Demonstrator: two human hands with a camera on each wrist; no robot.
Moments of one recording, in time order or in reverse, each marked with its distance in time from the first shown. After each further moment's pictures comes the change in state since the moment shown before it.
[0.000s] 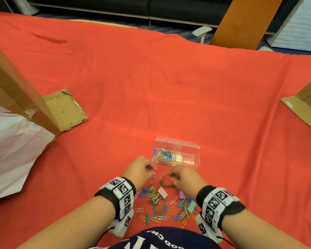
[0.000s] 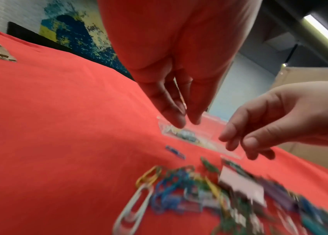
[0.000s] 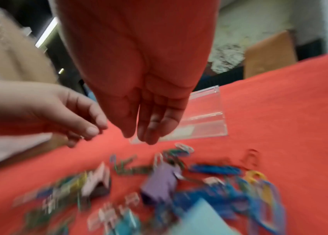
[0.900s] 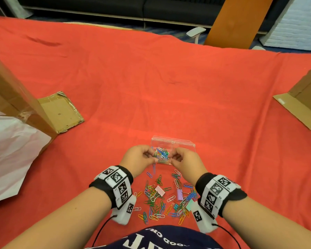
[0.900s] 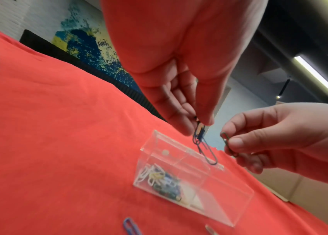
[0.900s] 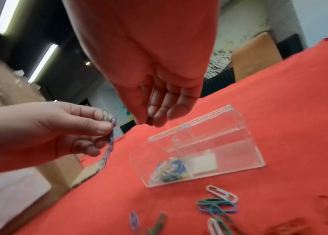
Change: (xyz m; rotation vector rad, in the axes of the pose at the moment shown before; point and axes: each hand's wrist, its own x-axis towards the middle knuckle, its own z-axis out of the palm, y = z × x) left_hand 0.008 0.028 -0.023 -0.282 0.012 0.025; right_hand 0.004 -0.010 -0.028 0.252 0.302 0.012
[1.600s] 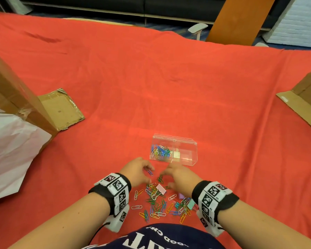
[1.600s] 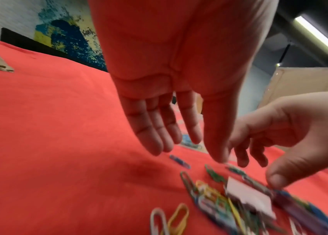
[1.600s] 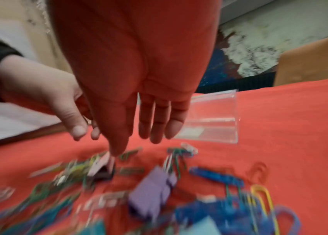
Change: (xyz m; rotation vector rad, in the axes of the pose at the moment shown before) left_hand -0.009 -0.036 0.010 0.353 -0.264 -0.106; right_hand -0.013 0.016 0.026 -0.490 -0.460 -0.167
